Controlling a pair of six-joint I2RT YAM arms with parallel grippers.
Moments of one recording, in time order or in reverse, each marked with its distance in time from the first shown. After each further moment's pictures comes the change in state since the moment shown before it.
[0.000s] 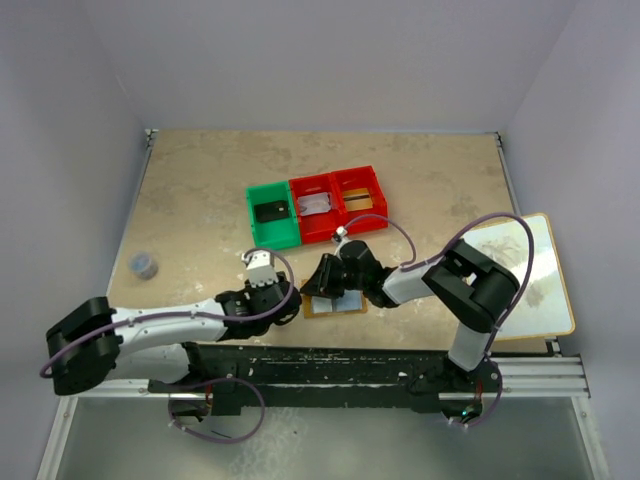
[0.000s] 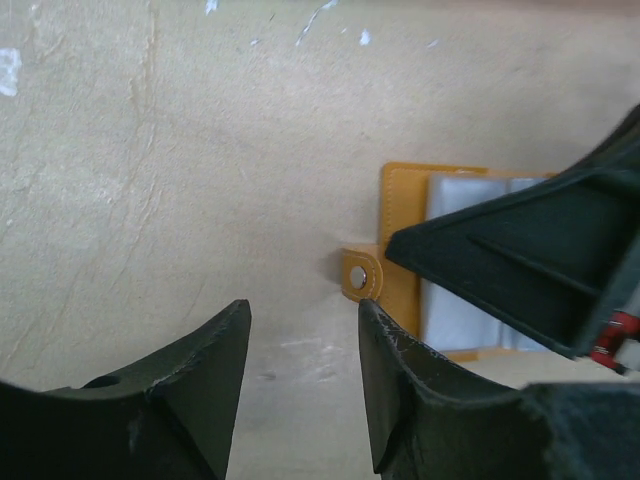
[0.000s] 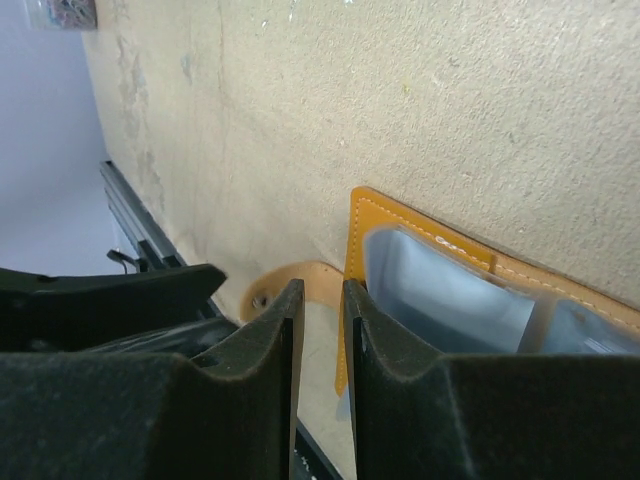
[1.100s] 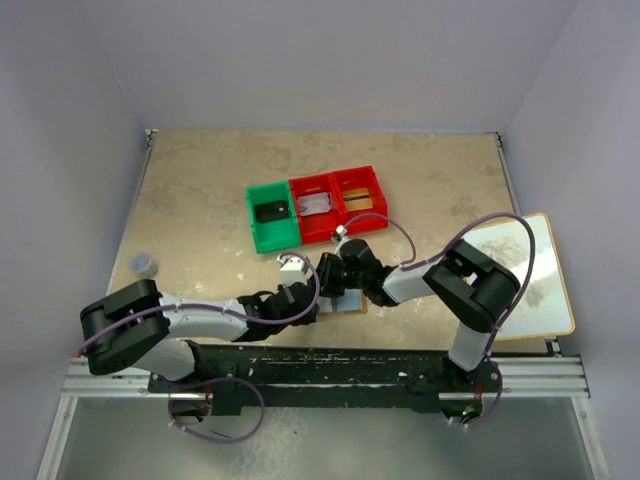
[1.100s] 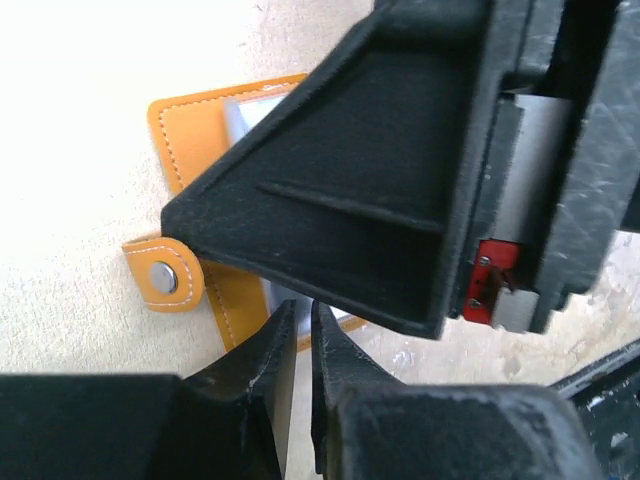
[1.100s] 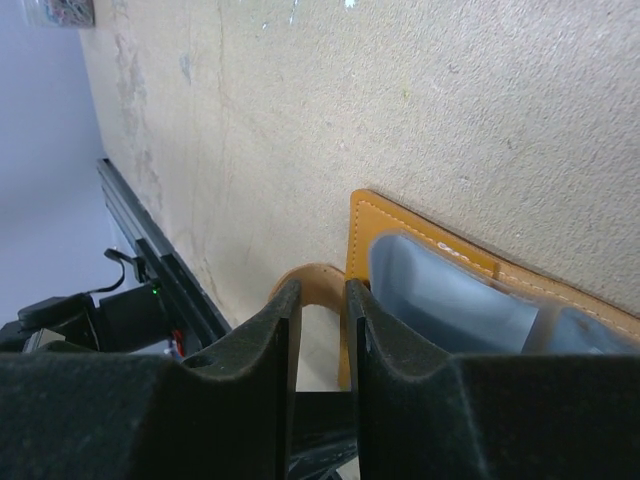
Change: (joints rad) left arm -0.018 0.172 -0.044 0.491 0.269 0.228; right arm -0.015 0.007 0.004 0.008 -0.021 -0.017
